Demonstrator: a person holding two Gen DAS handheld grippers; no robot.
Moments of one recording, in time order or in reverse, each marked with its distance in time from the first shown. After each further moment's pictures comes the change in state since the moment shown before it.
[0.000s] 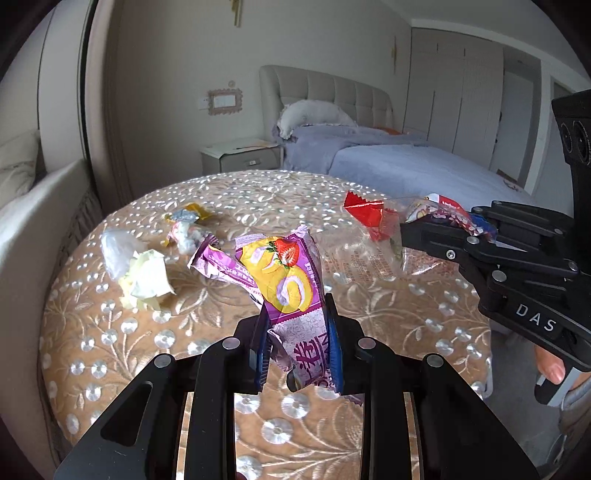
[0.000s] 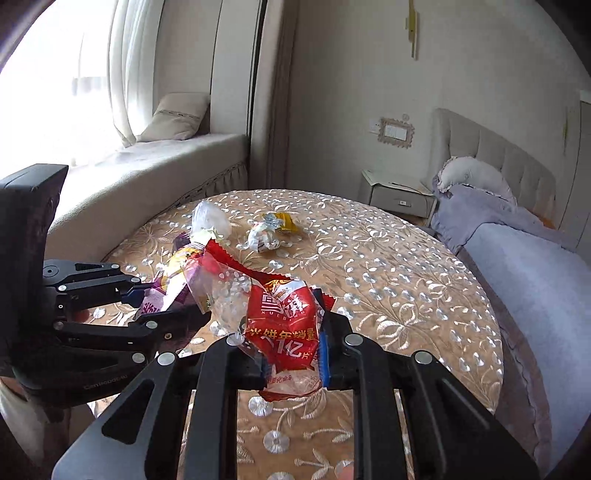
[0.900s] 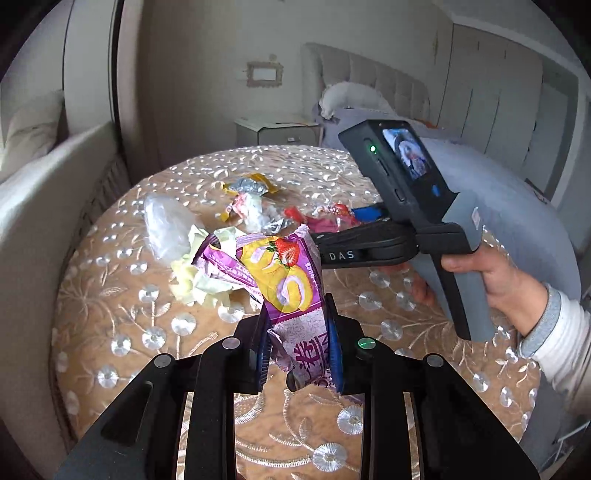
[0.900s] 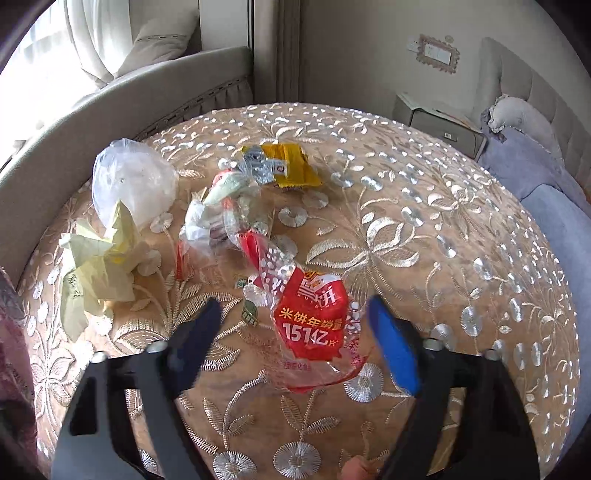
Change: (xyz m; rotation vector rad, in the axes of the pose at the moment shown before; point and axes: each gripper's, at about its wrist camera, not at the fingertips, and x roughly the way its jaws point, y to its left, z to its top) left arm 0.039 0.093 0.004 -0.104 0.088 0.085; right arm 0.262 0.003 0.035 -0.011 0.368 0.096
